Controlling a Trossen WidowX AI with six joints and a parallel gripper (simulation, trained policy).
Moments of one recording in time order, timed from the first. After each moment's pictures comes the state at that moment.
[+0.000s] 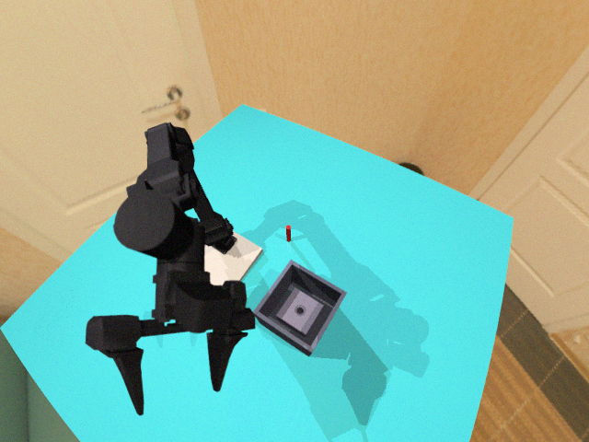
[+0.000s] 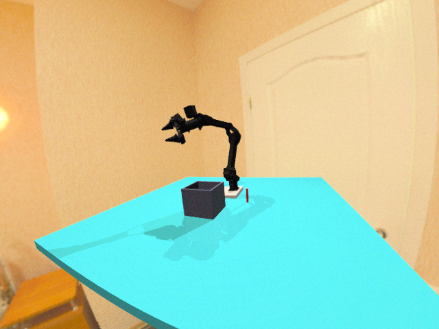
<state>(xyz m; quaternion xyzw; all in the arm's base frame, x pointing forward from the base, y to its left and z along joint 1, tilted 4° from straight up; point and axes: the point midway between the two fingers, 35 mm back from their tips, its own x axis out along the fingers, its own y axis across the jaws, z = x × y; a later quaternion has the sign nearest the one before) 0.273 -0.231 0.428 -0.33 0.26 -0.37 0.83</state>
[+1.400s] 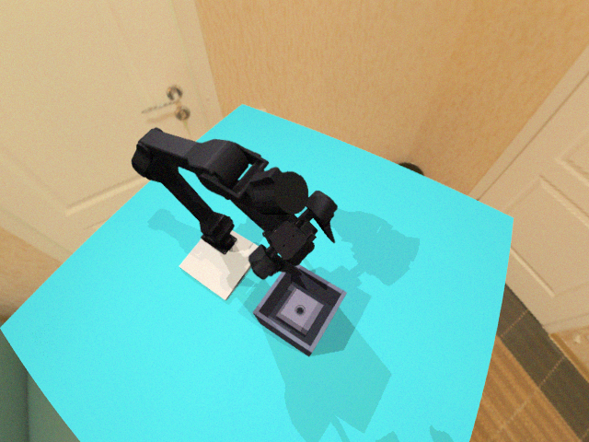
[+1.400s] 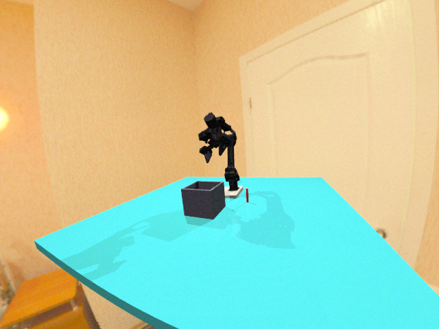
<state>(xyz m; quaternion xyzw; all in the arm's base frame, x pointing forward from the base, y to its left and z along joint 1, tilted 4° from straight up) 0.287 0.024 0.282 0.22 0.40 -0.05 0.89</state>
